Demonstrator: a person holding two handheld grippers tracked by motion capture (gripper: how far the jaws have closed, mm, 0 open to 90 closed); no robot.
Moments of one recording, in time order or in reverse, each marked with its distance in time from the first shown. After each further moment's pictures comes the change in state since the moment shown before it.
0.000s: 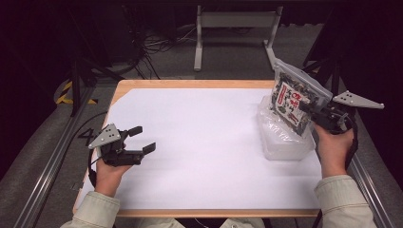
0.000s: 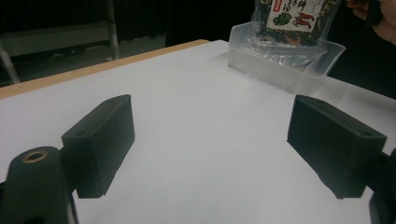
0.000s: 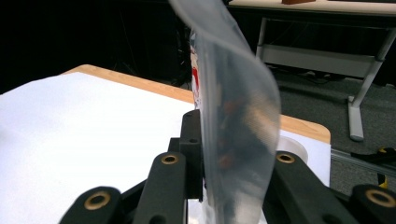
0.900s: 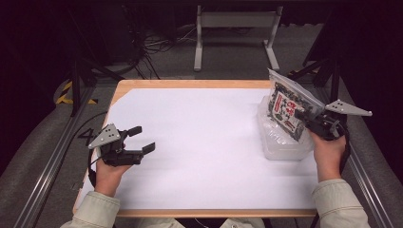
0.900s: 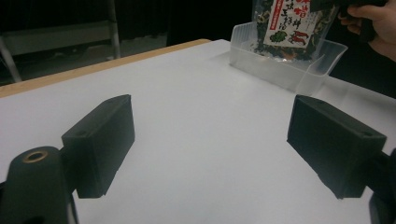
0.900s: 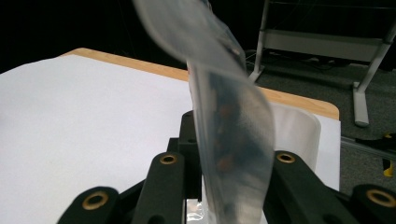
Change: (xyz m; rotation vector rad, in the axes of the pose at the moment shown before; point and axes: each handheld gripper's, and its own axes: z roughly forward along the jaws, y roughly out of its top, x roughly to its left) left arm 0.000 -0.001 0.000 0.004 0.004 -0.013; right arm -0.003 -0.030 0.013 0.039 0.006 0.017
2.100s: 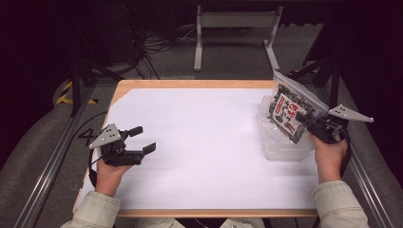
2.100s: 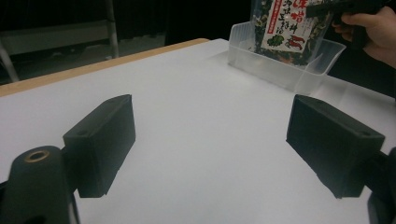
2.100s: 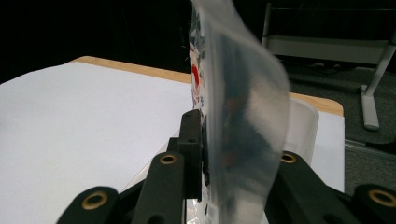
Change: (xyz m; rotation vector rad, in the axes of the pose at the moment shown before) left arm 0.000 -0.001 0.002 0.003 -0.008 0.007; right arm -0.014 -0.021 0.002 -0.044 0.023 0.030
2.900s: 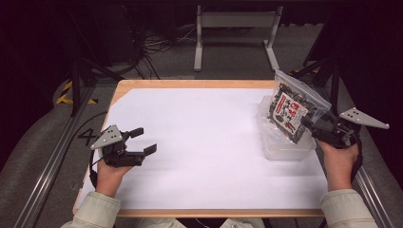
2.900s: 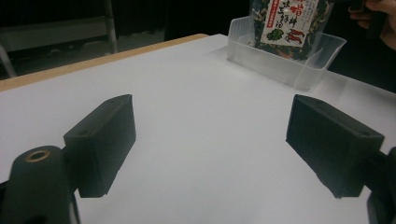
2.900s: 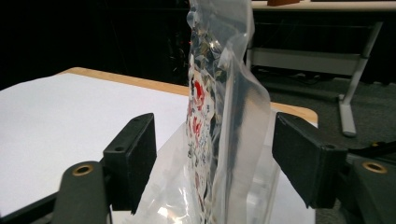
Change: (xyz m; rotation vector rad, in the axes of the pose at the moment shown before) left arm -0.001 -0.004 0.001 0.009 0.000 -0.002; right arm 0.008 0.006 -0.032 -0.049 -0.067 -0.021
